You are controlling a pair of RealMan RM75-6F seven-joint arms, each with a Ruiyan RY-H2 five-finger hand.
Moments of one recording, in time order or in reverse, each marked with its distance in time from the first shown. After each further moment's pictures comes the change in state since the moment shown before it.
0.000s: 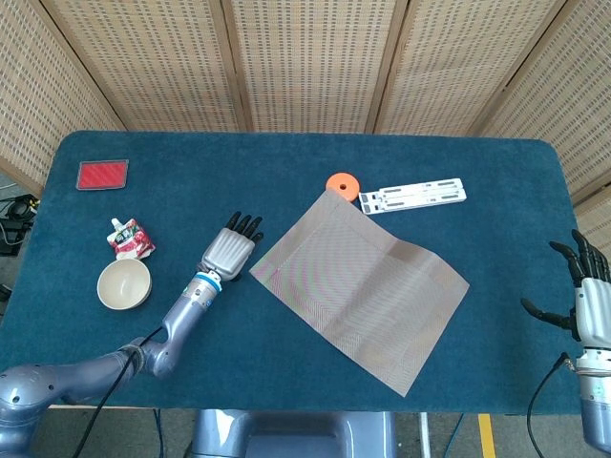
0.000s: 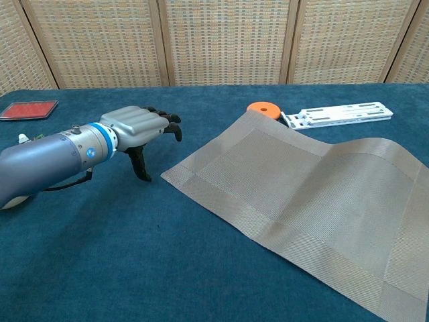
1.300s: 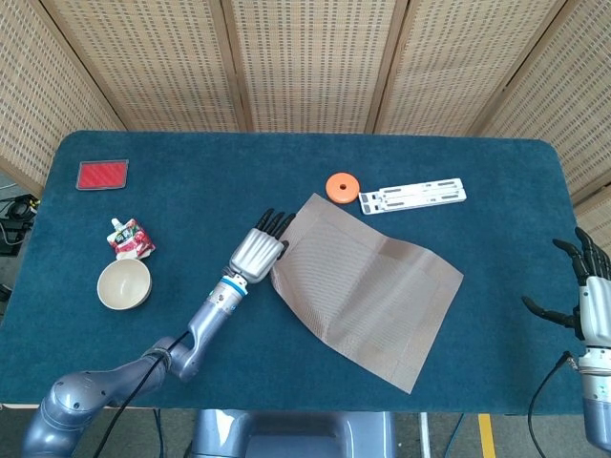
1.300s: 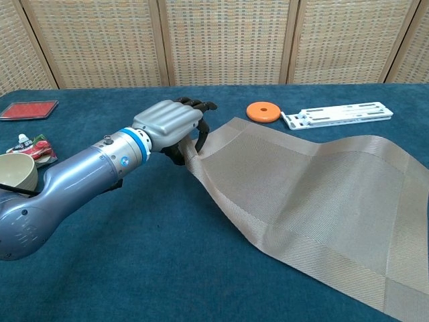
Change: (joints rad) left arm -0.053 -0.208 0.025 0.294 0.261 0.162 -0.349; right arm -0.002 0.008 0.009 -0.002 -0.002 0.004 0.052
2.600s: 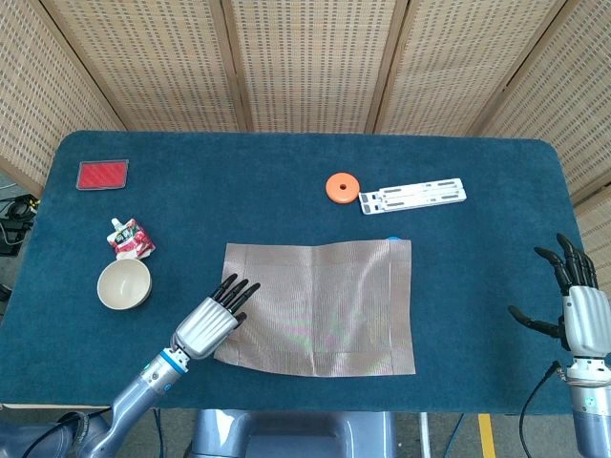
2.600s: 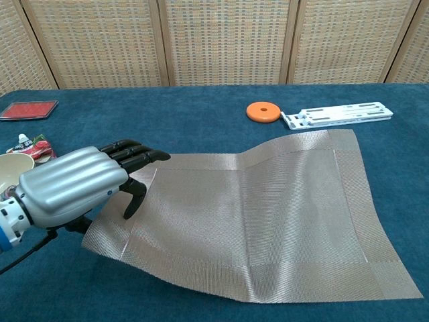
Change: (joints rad) left arm 0.365 0.369 0.317 -0.640 0.255 0.282 0.216; right arm -0.017 -0.005 -0.041 -0.055 -0.084 0.071 -0.072
